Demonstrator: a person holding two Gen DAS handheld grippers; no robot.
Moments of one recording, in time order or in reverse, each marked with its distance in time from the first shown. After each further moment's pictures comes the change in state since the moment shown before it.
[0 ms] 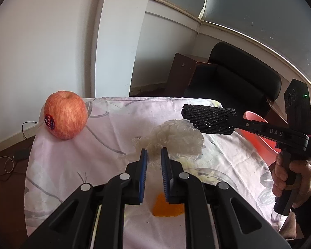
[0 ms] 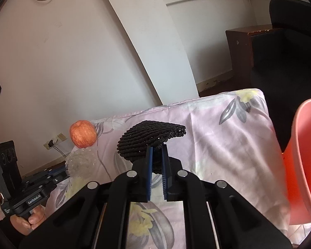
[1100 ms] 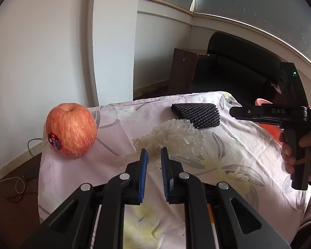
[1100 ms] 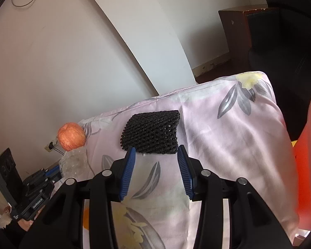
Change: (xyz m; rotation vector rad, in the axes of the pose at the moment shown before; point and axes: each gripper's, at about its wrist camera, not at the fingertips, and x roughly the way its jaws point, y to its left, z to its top) left arm 0.019 0.027 0.008 0.119 0.010 0.039; right arm 0.052 -0.028 0.016 0.101 0.105 0.014
